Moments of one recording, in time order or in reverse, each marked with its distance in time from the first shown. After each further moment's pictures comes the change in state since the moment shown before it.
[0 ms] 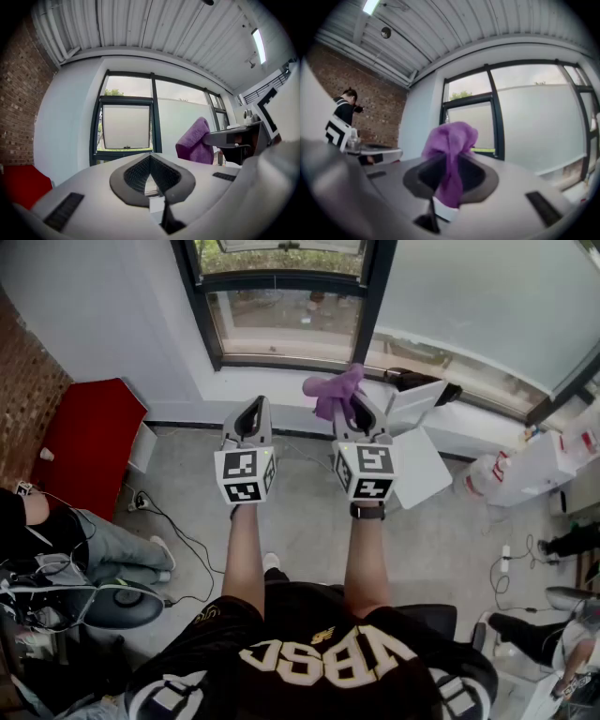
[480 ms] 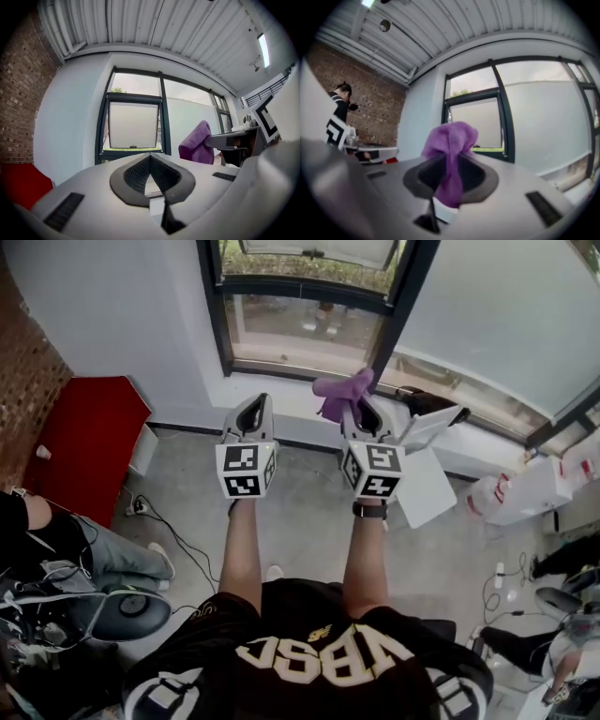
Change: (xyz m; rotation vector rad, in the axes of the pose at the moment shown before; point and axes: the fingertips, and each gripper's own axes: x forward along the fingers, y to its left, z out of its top) left arm 0.027 0.112 -0.005 -0.027 0.020 0.003; right arm 0.091 0.053 -0.004 0.029 0.017 0.003
